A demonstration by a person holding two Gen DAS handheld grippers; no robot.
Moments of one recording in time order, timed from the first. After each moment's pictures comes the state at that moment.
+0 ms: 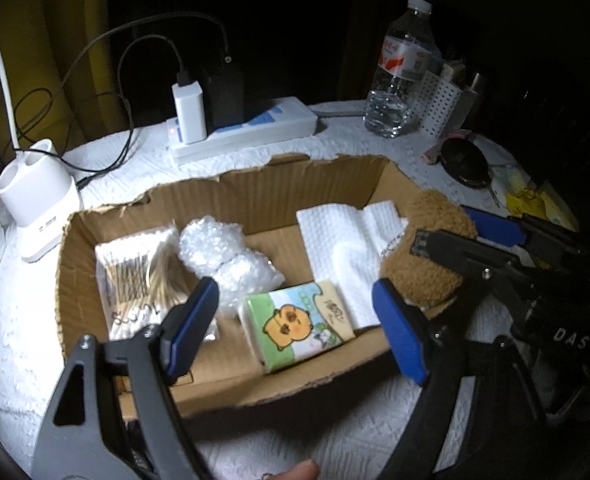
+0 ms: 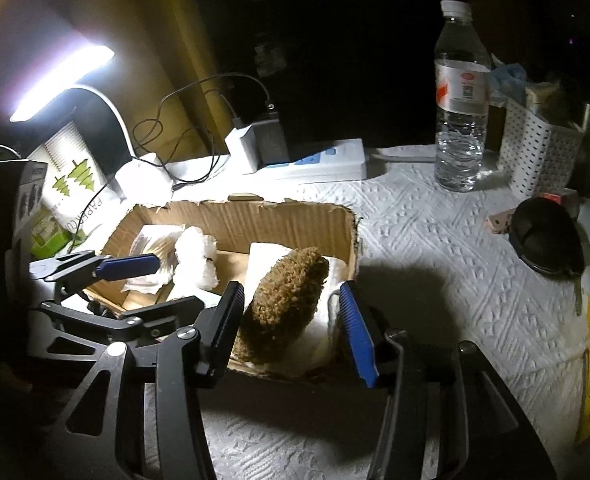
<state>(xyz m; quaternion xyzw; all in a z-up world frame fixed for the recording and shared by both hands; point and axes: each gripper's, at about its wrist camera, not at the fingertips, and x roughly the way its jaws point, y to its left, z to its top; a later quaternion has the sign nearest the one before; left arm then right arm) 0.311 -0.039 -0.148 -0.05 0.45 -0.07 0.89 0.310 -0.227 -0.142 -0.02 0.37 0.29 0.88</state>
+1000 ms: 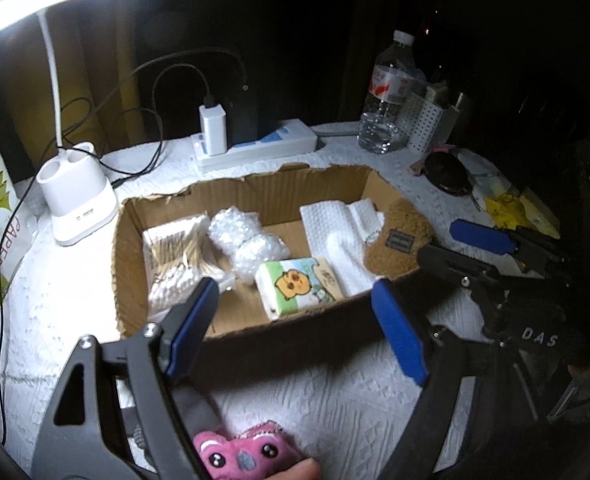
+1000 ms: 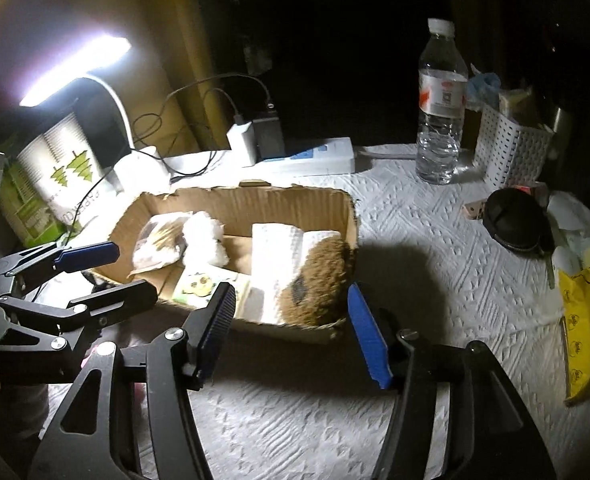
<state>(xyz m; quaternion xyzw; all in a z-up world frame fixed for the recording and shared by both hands) 0.252 -0.028 -0.118 -0.06 0.41 -0.06 0.91 0.268 -0.218 -0.127 -0.03 0.37 0.26 0.89</state>
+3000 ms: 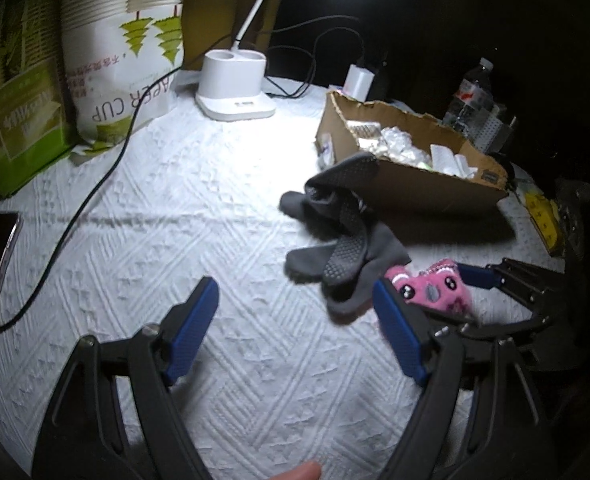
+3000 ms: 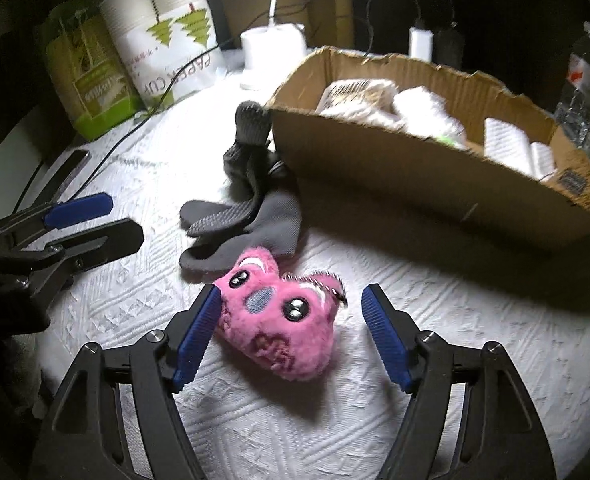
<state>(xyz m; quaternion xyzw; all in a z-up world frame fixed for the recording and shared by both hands) 0.114 0.112 -0.176 -0.14 0.41 0.02 0.90 0.169 -0.067 -0.204 -0.12 0.45 0.35 0.81</state>
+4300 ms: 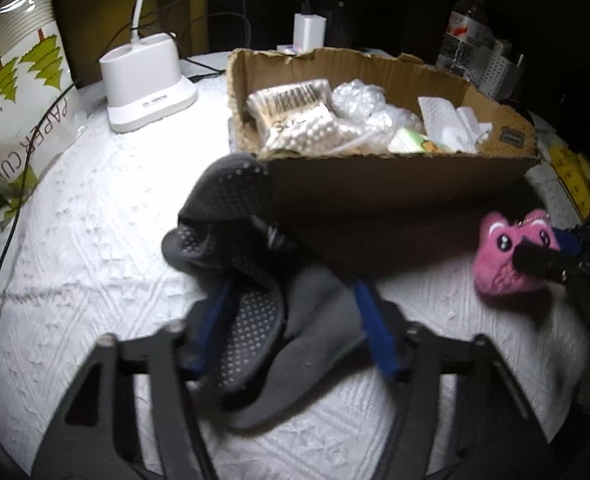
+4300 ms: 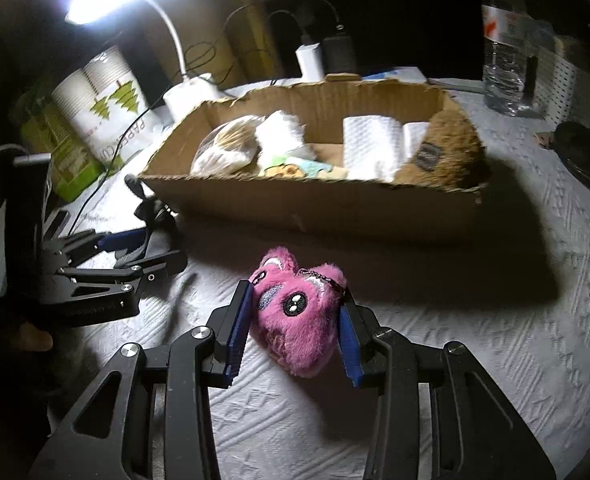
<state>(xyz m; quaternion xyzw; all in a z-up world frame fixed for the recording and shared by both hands) 0.214 0.041 -0.205 -0.05 0.47 0.01 0.88 0.229 -0.182 -0.178 -0.03 0.43 0.32 0.84</state>
